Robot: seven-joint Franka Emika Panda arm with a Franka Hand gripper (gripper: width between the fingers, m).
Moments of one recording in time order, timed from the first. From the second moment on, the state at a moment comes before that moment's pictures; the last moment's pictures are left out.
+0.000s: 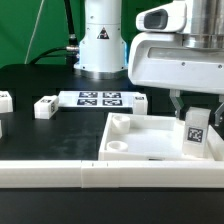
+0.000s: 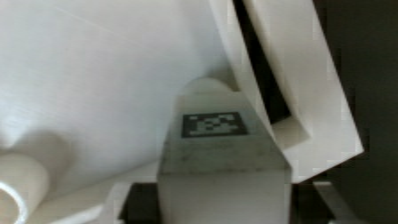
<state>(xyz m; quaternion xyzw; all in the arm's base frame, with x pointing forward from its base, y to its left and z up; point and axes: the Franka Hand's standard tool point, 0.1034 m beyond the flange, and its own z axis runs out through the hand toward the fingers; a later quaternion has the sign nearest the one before) 0.637 0.104 0.078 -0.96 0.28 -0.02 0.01</state>
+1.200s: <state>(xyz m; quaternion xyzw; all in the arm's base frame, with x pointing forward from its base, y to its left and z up) 0.635 0.091 0.077 -0.94 0.34 -0.02 0.00</state>
